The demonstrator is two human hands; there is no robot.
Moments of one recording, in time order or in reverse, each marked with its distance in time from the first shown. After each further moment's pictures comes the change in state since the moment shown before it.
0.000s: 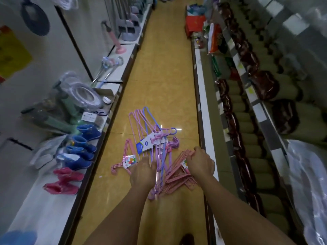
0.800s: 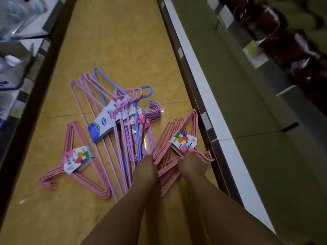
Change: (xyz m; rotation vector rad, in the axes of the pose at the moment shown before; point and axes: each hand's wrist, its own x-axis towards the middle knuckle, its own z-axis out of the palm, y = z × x) left_hand 0.265 -0.118 0.440 0.155 -0.138 0.284; right_hand 0.227 0.188 0.414 0.002 -0.159 0.266
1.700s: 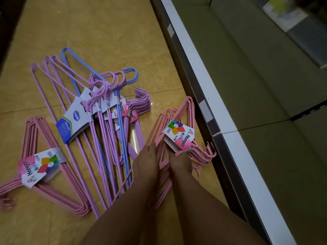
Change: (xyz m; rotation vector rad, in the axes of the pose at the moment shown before) left_hand 0.069 0.006 0.062 0.036 0.083 0.140; right_hand 0.080 -0.010 0.076 0.660 -0.039 0.443
